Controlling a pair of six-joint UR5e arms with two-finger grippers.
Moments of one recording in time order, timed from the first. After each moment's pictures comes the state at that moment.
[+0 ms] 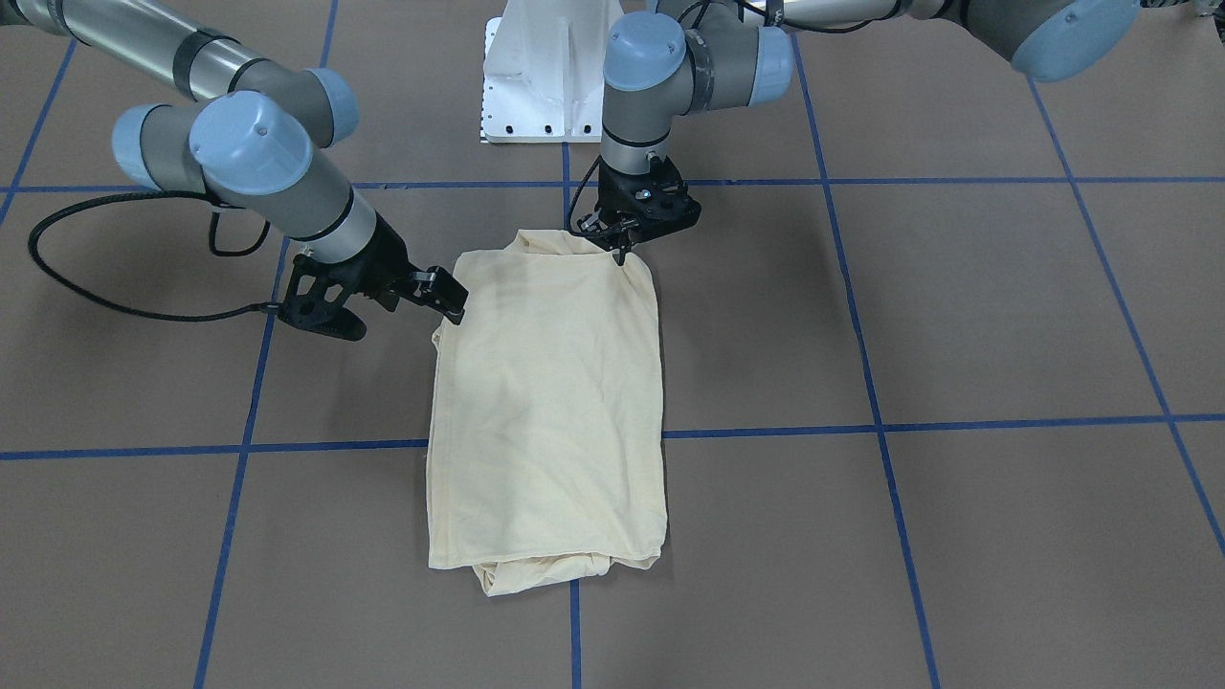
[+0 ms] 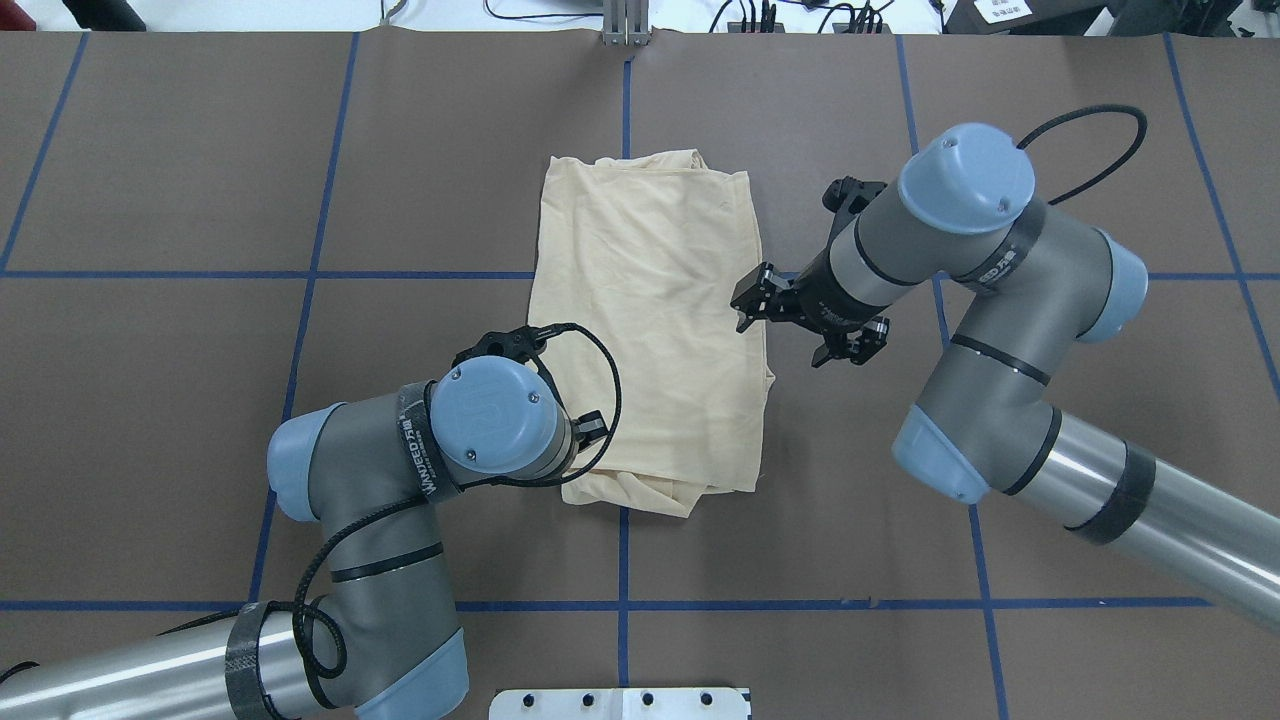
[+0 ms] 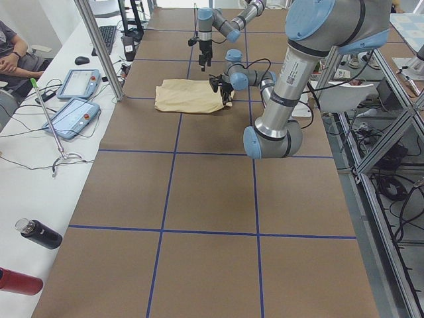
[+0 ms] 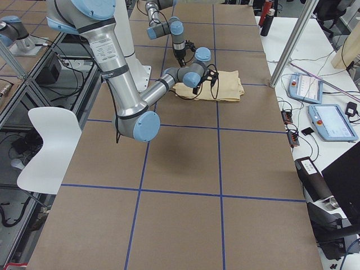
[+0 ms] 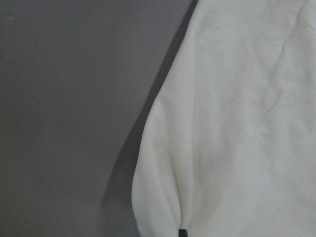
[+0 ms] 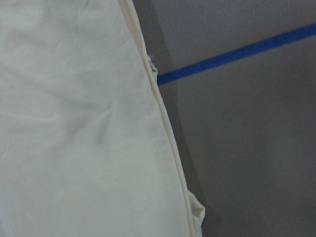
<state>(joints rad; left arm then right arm) -0.36 -2.21 -1.71 -1.62 -1.69 -1.73 0.66 -1.11 1.70 -1.25 2.11 1.61</state>
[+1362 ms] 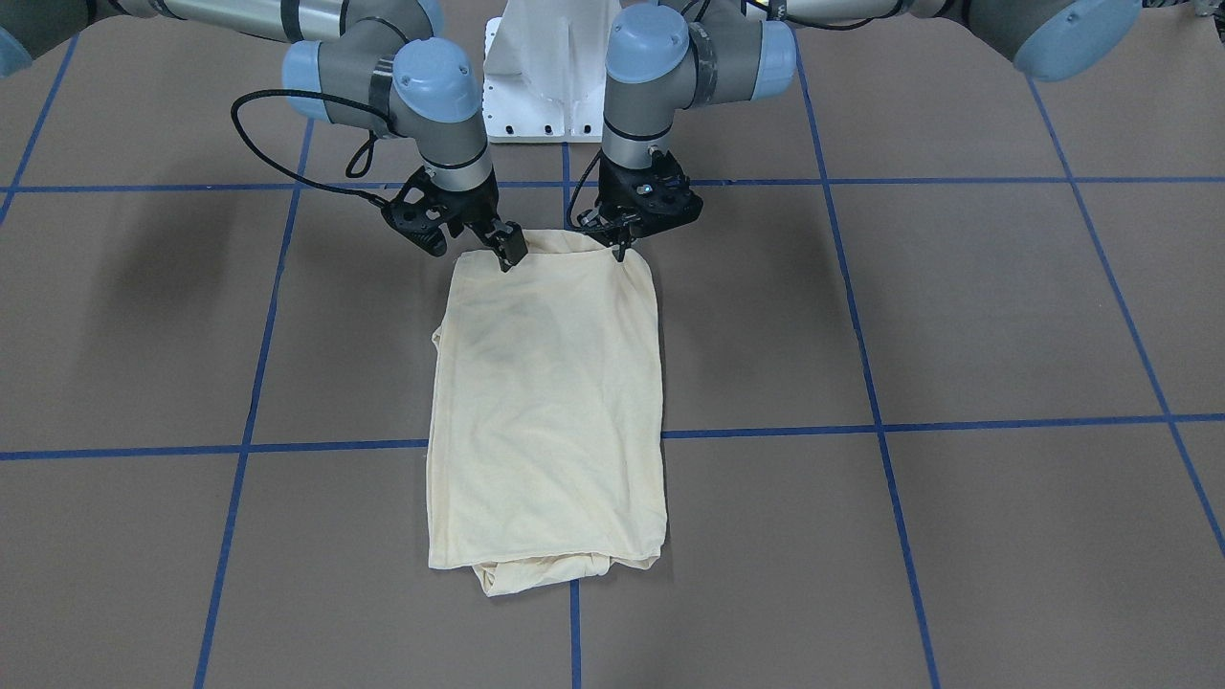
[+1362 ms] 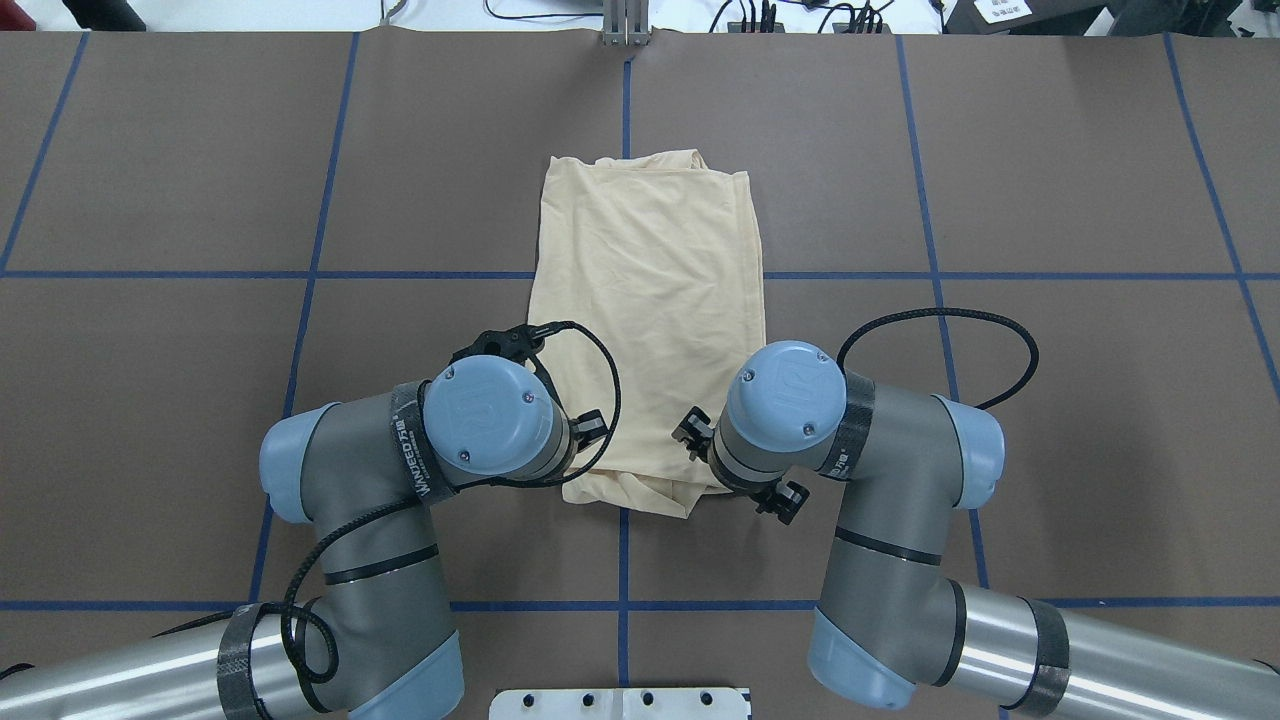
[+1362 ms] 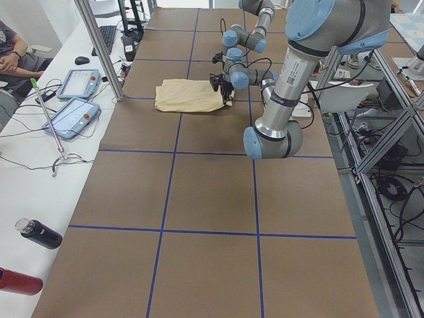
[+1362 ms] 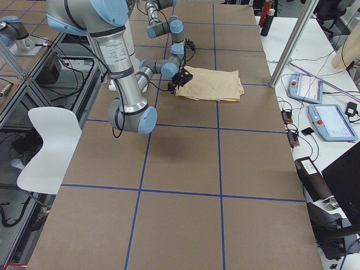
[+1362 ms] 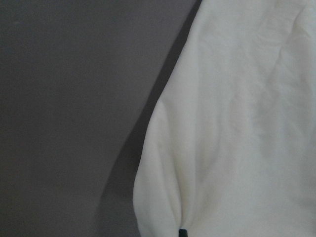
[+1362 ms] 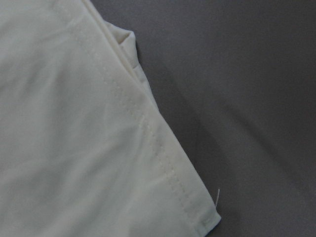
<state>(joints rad) -0.36 -2.21 -1.73 -1.62 -1.69 -1.74 0.39 -1.05 1.75 -1.52 1.84 1.98</state>
